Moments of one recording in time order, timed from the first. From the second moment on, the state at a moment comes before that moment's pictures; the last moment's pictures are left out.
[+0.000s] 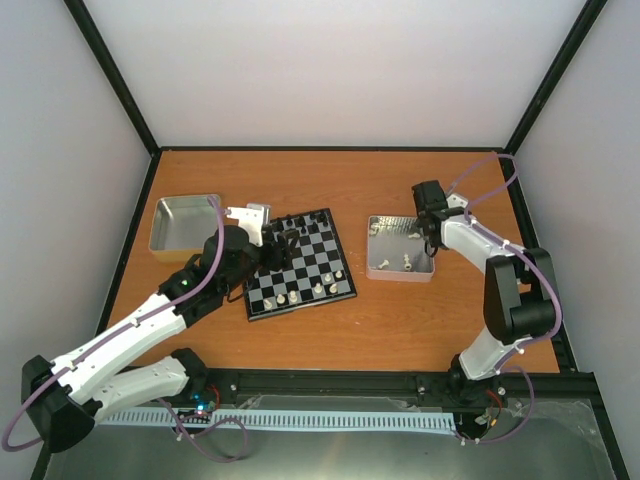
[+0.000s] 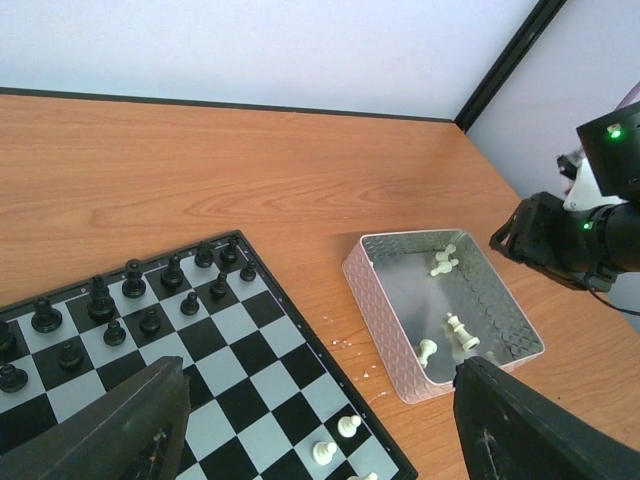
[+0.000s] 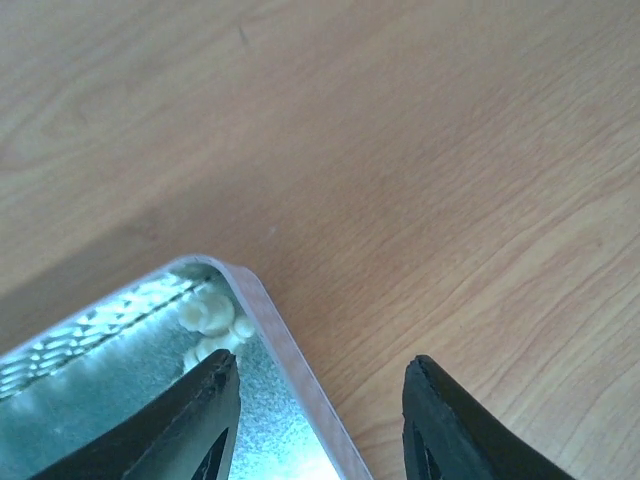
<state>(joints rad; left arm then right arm) -0.74 0.93 0.77 -0.21 -0.18 -0.45 0.22 1.66 1.05 -0.48 0.41 0.76</state>
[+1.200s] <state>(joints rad) -0.74 0.93 0.74 -0.20 -0.20 -0.45 0.26 1.91 1.20 -0.46 0.31 0.79</state>
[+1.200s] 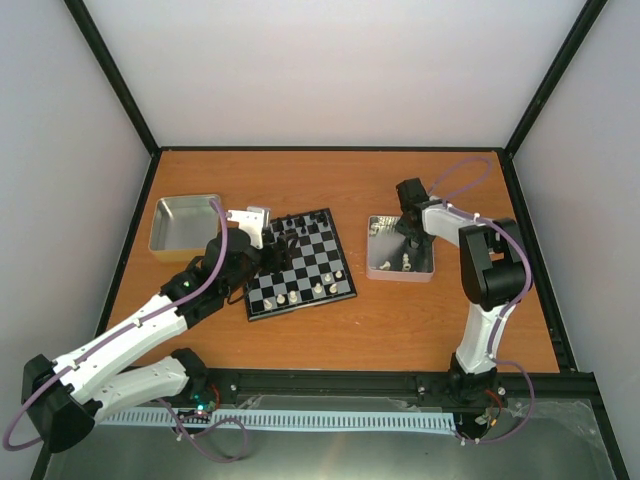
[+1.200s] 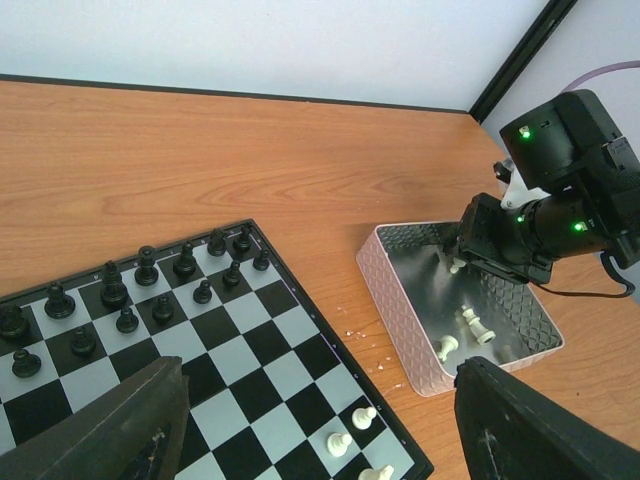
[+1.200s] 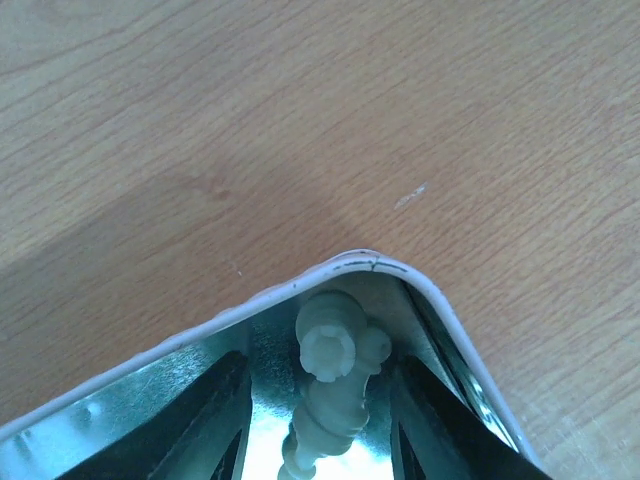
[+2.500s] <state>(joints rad) -0.74 1.10 0.74 -0.09 0.04 -0.50 0.34 1.50 0.92 -0.24 -0.18 0.83</state>
